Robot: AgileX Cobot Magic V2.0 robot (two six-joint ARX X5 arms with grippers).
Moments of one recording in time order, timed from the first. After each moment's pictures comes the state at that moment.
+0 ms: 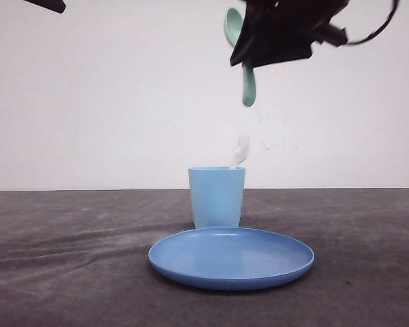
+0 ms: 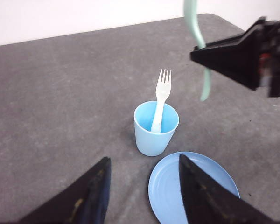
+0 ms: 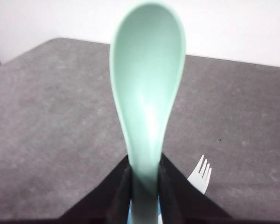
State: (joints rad) left arm -0.87 0.77 0.80 -0.41 -0.29 -0.21; right arm 0.66 1.31 0.84 0.20 0.05 0.21
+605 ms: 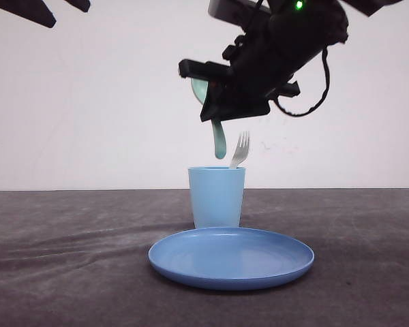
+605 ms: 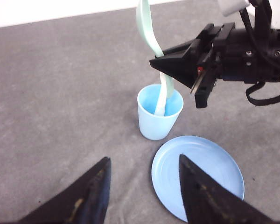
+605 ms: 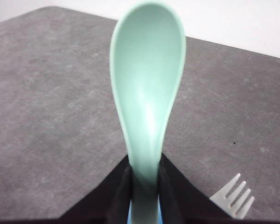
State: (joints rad) left arm -0.87 0.77 0.80 -0.48 -0.29 -0.23; right arm 0.66 1.60 0.91 0.35 0.05 0.10
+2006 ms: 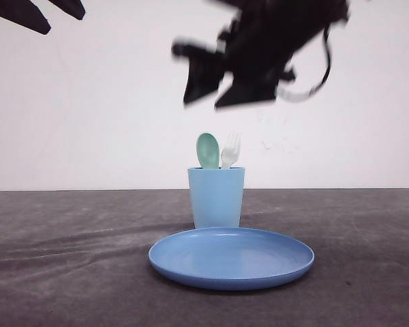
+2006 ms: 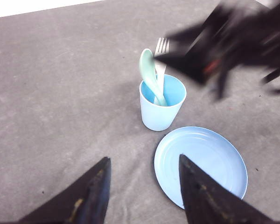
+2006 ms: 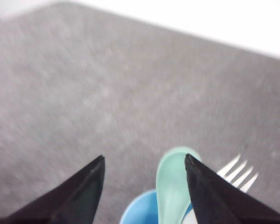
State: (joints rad) left arm -0.87 0.77 0.80 -0.51 -0.29 -0.23; right arm 0.71 1.44 0.91 0.23 0.05 0.09
